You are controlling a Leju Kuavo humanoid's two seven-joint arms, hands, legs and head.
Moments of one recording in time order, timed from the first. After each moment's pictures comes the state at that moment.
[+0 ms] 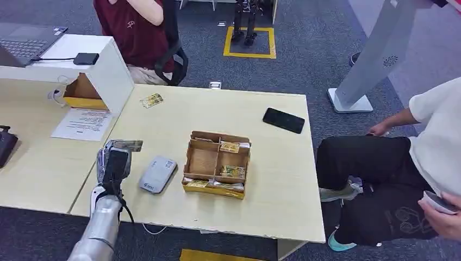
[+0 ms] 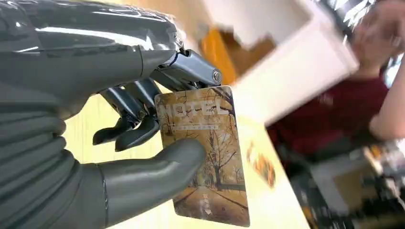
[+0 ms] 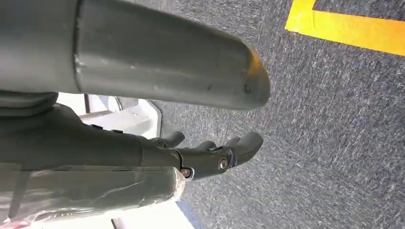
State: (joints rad) left arm -0.37 -0.06 0.26 -0.90 -0.61 0.33 -0.56; right arm -0.06 0.01 -0.33 -0.19 0.86 -0.24 0.10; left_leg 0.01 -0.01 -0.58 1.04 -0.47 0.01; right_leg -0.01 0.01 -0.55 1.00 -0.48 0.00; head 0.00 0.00
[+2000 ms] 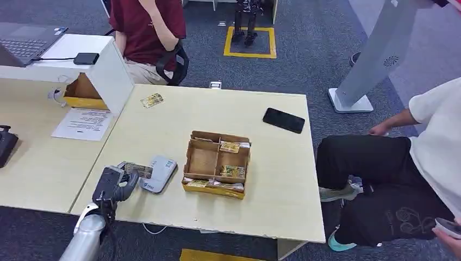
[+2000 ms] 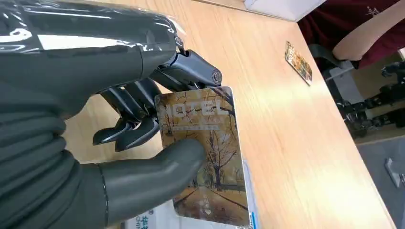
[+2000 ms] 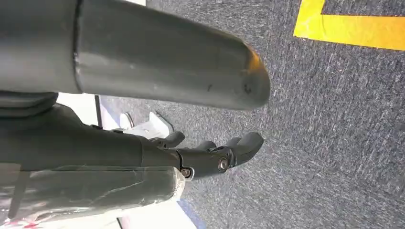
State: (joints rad) left arm -0.19 0.10 0.06 -1.00 -0.36 0.03 -0.47; right arm -0.05 0.03 -0.46 -0.19 0.92 -0.25 0.12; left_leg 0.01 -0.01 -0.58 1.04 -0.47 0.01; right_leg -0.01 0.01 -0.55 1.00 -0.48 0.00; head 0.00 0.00
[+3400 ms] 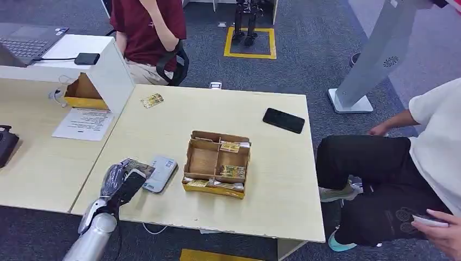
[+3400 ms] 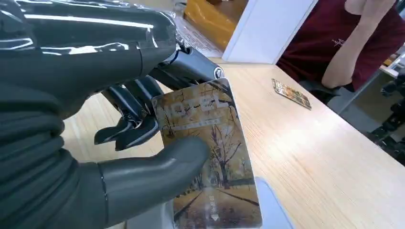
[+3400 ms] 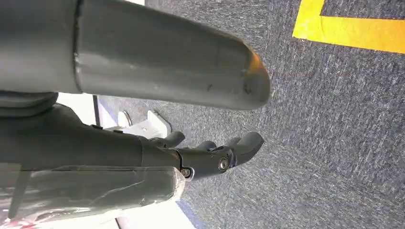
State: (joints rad) left arm -0.21 0.10 0.00 -0.98 -0.77 0.30 -0.38; right arm -0.05 0.04 -0.51 -0.19 0.98 -0.25 0.11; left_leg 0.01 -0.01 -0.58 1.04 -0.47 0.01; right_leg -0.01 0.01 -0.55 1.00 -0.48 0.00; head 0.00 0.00
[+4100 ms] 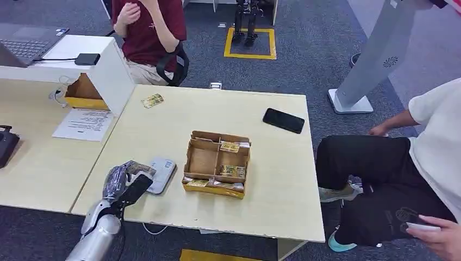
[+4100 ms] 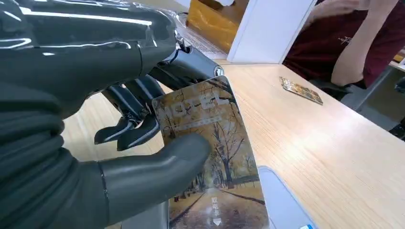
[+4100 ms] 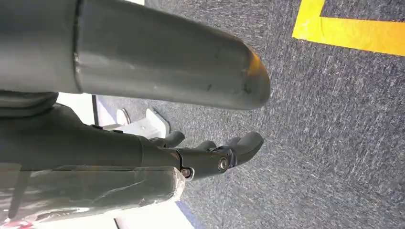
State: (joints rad) left arm -0.23 0.09 -0.01 -0.92 -0.85 0.36 -0.35; right arm -0.05 0.04 -0.53 -0.19 1.01 -0.24 0.11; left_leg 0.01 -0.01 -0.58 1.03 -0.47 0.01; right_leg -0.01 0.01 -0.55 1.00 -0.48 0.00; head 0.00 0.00
